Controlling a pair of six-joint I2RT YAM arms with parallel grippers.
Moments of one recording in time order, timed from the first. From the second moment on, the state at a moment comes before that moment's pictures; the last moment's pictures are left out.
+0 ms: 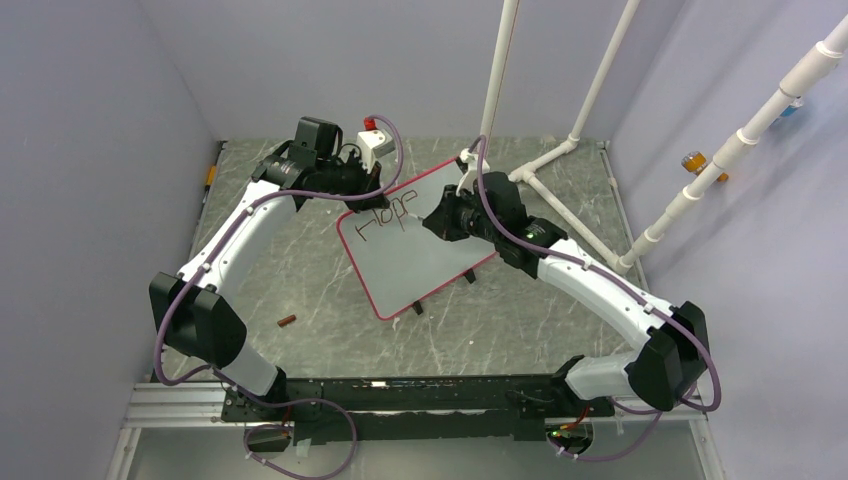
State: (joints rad) left arm -0.38 1.56 1.54 -0.71 0.62 0.30; right arm 0.68 1.32 1.11 -0.22 -0.10 0.48
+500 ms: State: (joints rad) left arm -0.38 1.56 1.54 -0.71 0.62 0.30; right arm 0.63 1.30 1.15 -0.31 0.00 0.43
